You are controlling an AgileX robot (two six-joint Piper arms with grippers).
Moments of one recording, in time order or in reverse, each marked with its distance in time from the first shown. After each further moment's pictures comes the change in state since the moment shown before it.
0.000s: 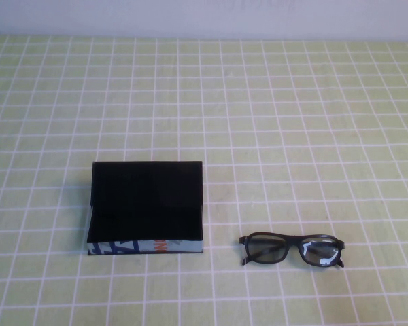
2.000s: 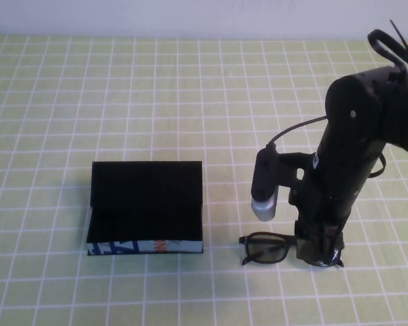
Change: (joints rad) right arm 0.471 1.754 -1.338 -0.949 1.048 -0.792; left arm 0.000 0.000 0.000 0.000 0.000 0.000
